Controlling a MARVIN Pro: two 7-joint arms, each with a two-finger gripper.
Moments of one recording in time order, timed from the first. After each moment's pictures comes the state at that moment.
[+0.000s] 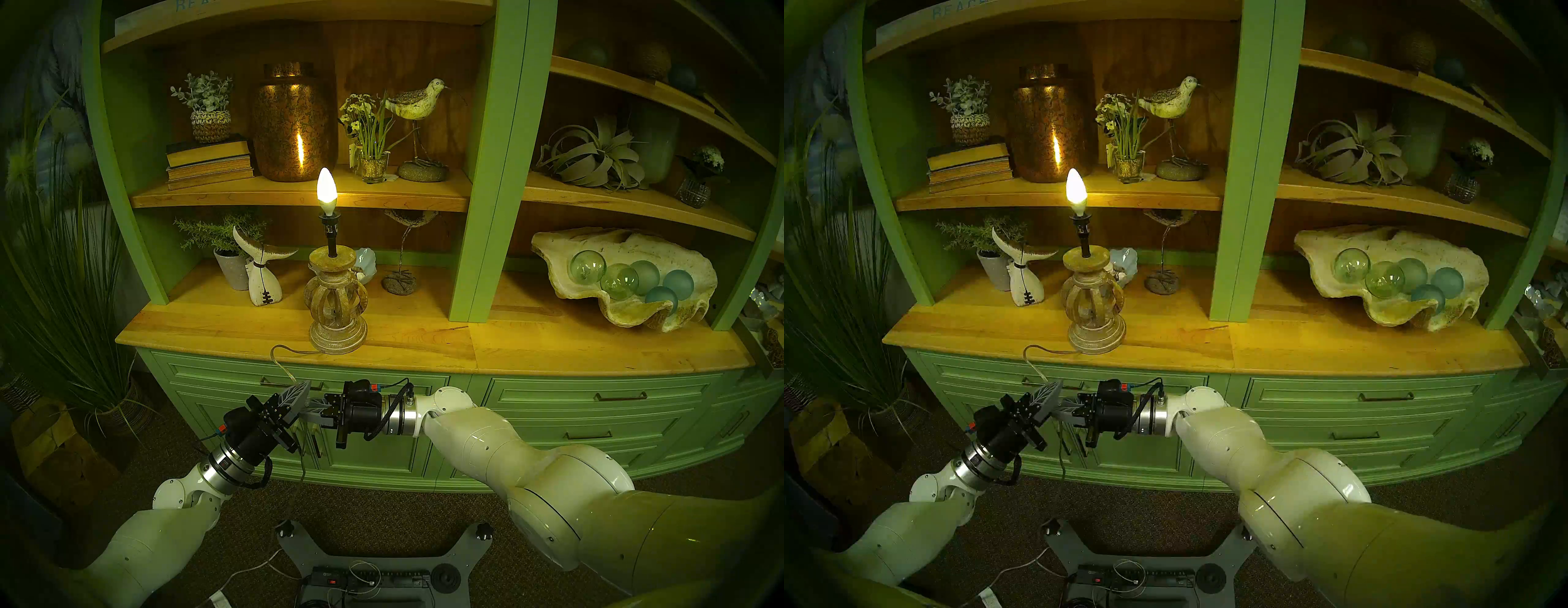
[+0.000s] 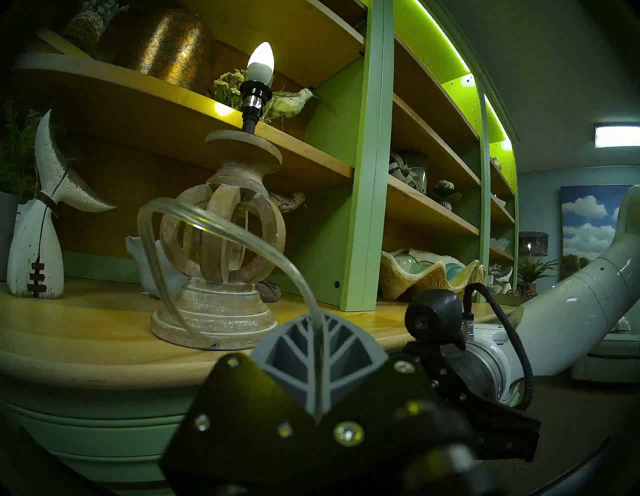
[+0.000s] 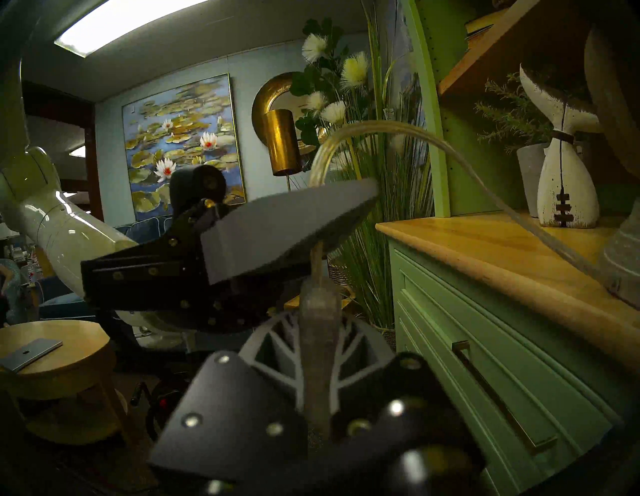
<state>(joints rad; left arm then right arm) 1.78 -1.00 -1.32 -1.25 -0.96 -0.74 -0.92 -0.98 -1.61 0.95 -0.41 0.49 -0.53 1.31</state>
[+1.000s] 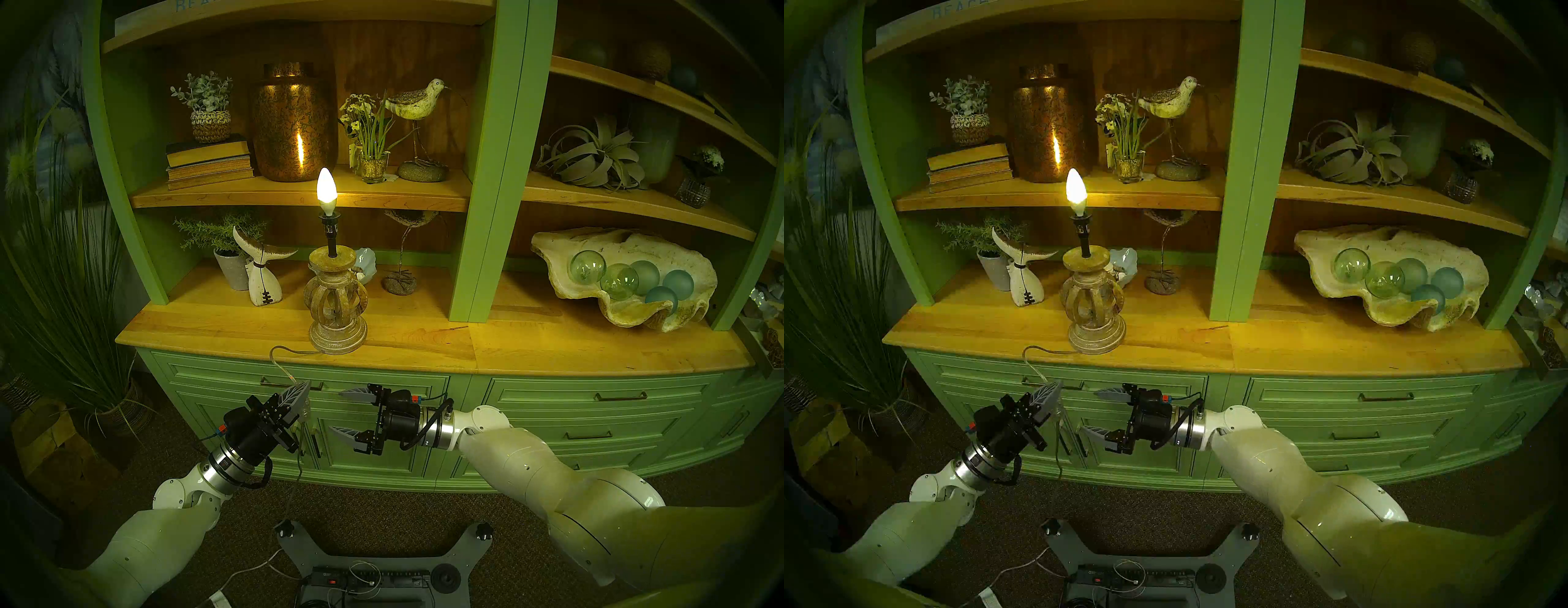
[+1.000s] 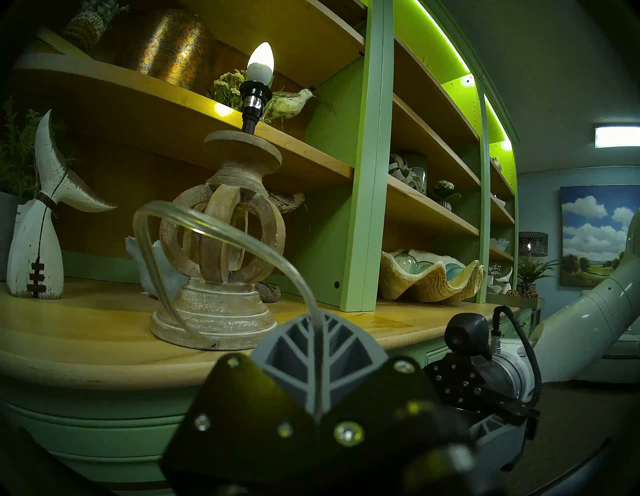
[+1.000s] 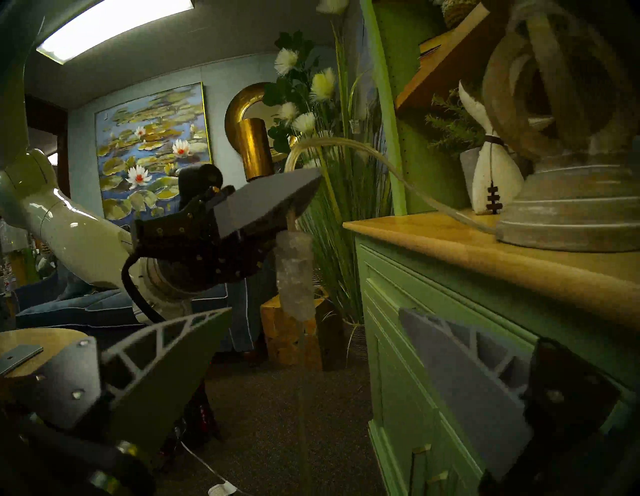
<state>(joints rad) 1.78 -1.00 -1.32 -1.25 -0.96 -0.74 -0.92 -1.15 -1.40 0.94 -0.60 0.65 -0.59 1.25</state>
